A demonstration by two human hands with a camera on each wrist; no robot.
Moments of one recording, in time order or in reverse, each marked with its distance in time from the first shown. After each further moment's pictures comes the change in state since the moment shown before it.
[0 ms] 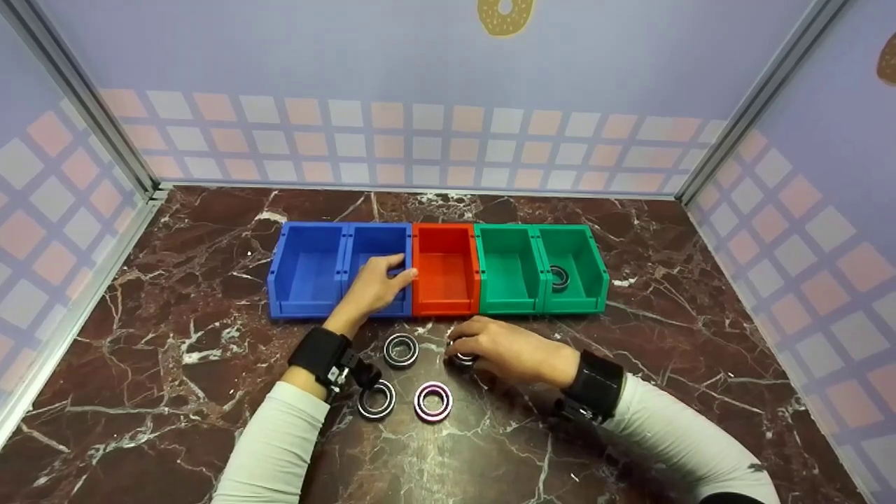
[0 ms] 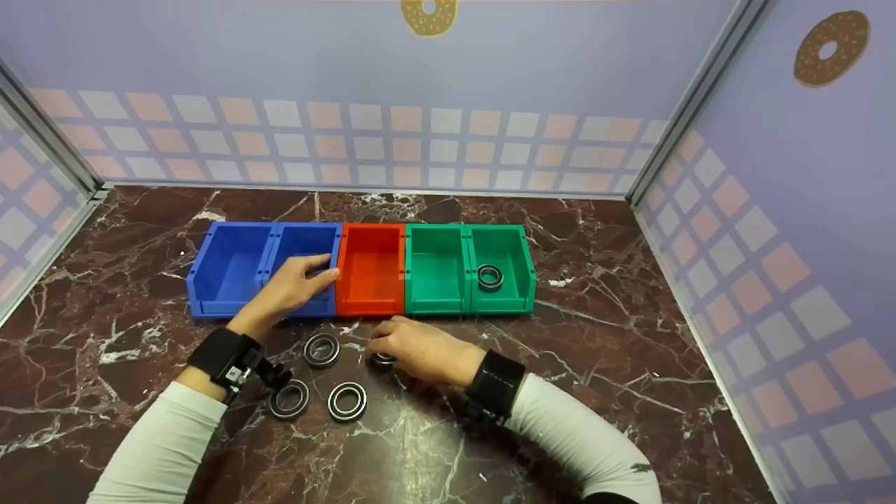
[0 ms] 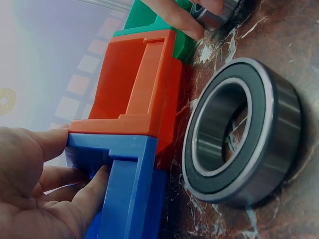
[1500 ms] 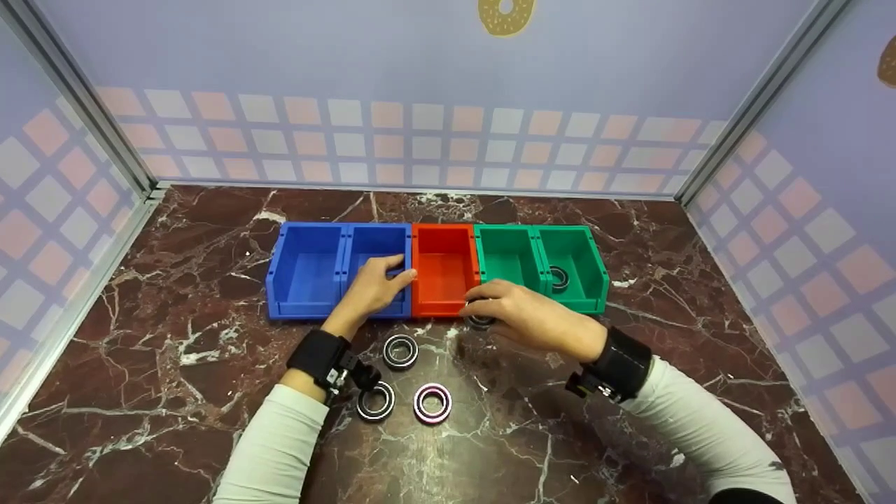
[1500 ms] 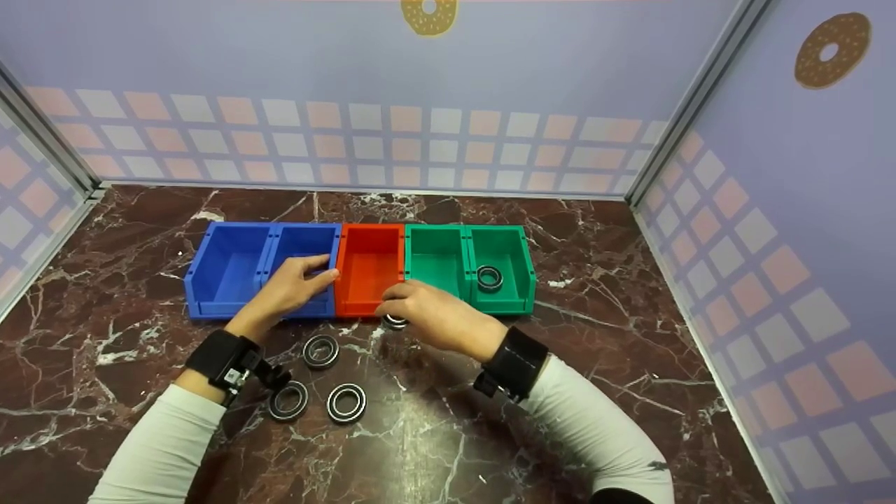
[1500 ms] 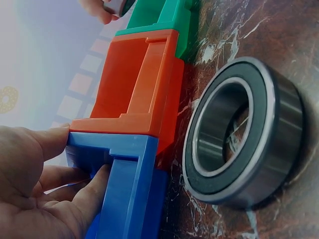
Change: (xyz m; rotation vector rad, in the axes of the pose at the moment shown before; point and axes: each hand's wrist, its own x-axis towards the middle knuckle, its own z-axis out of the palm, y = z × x) left_hand 0.001 -0.004 0.001 -0.001 0.007 0.033; right_hand -0.010 0.017 -0.049 -0.016 0.137 0.034
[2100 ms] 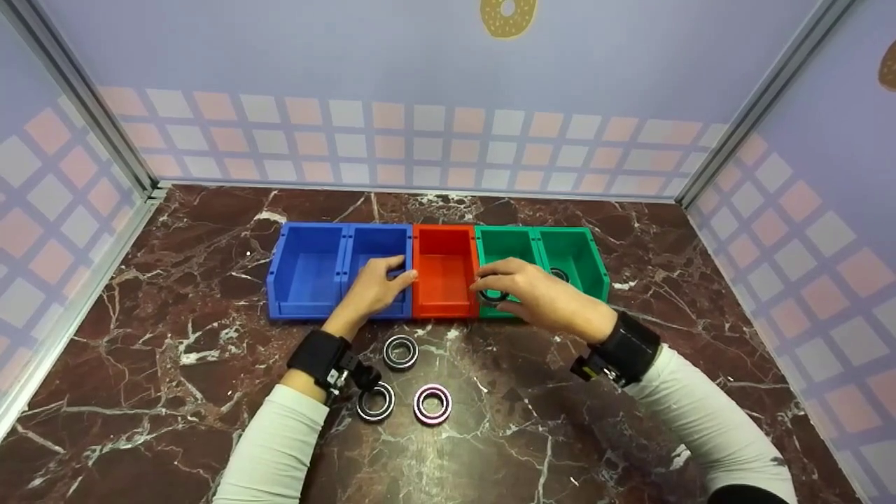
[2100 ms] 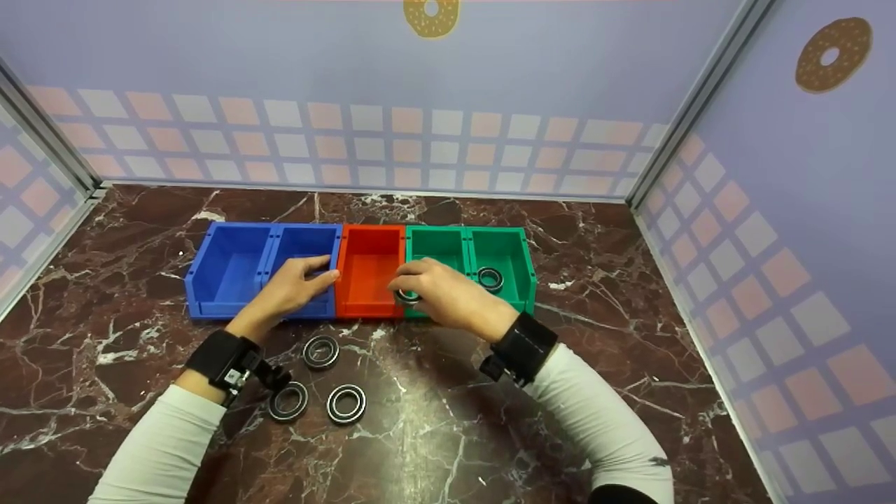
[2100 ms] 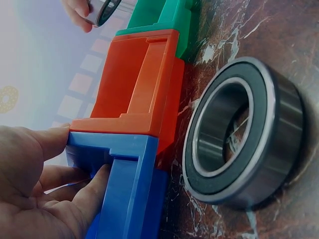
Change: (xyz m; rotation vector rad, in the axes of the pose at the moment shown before) left_hand -0.001 0.002 -0.001 -0.008 -0.006 -0.012; right_hand 0.001 0.022 -0.018 -0.010 0.010 0.084
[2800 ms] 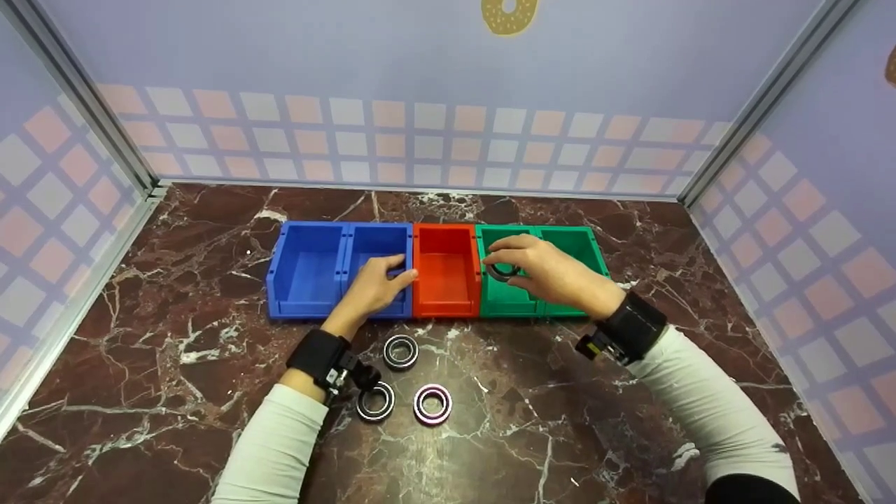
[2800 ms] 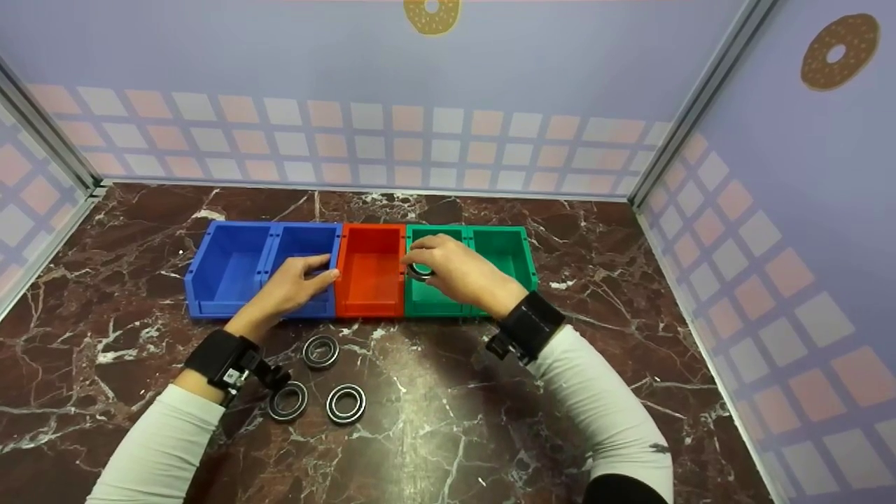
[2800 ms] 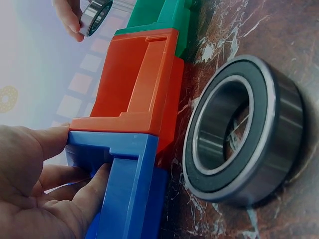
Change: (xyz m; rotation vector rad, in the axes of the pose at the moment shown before) left_hand 0.000 0.000 0.001 -0.001 -0.004 0.001; right_hand 0.006 0.028 -0.016 0.005 0.016 0.080
